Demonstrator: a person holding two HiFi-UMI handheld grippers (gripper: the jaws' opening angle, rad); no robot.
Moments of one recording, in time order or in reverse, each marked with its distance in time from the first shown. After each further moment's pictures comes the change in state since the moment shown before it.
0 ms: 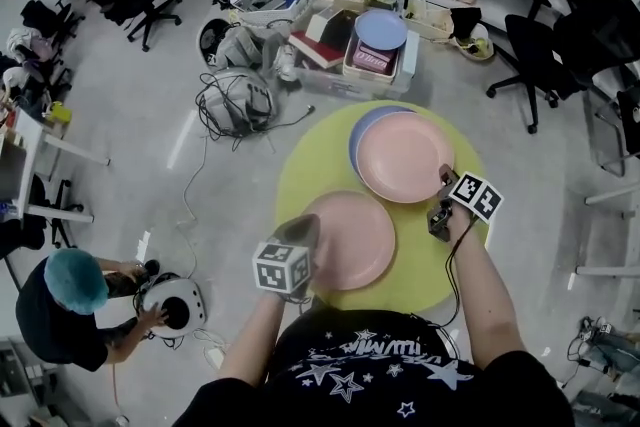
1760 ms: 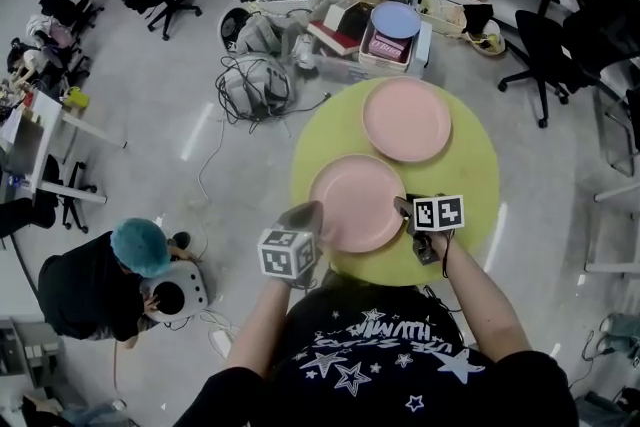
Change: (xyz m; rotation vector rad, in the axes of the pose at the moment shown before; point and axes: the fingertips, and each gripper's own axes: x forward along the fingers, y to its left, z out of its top) left arm -0.053 -0.008 -0.042 -0.006 -0.045 0.069; right arm -0.062 0.057 -0.204 -0.514 0.488 0.258
